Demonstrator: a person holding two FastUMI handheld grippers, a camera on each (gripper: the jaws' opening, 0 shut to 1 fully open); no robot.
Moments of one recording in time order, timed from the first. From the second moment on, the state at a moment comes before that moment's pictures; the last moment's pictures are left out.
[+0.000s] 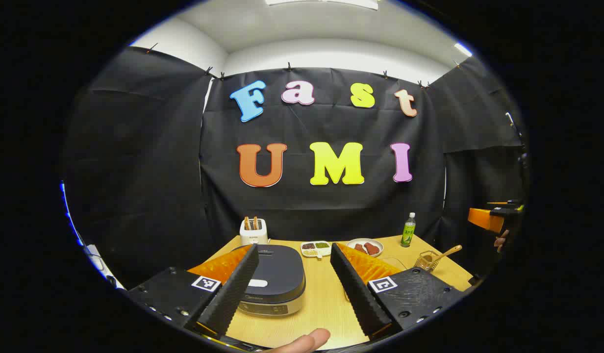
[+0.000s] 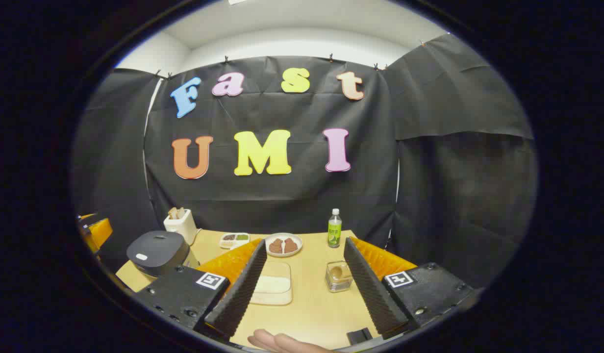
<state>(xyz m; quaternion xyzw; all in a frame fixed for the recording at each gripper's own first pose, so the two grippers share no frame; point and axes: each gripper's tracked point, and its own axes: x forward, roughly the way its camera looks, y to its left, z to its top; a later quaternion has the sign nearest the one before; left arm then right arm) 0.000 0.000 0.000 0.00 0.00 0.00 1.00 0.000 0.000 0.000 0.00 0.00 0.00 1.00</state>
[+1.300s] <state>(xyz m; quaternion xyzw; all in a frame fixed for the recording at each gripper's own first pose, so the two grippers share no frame) 0.000 0.022 -0.005 0.01 0.00 0.02 1.00 -0.018 -0.024 0.025 -0.01 -0.06 -0.01 1.00</state>
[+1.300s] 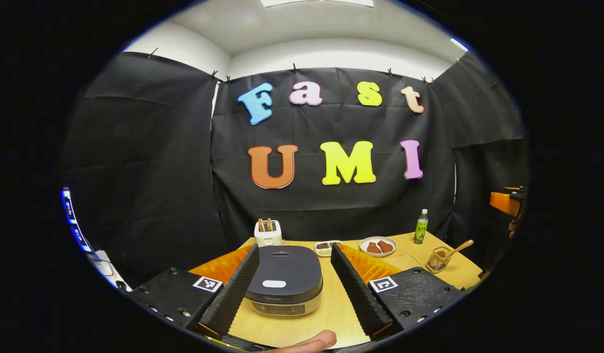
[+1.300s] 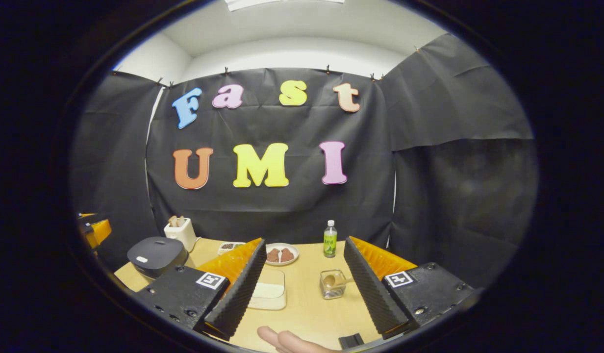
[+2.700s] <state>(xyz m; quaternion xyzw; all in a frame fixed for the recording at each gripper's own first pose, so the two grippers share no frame) 0.088 0.067 -0.149 -0.02 0.20 0.04 0.98 0.006 -0.024 -0.023 -0.04 -0.04 0.01 1.00</state>
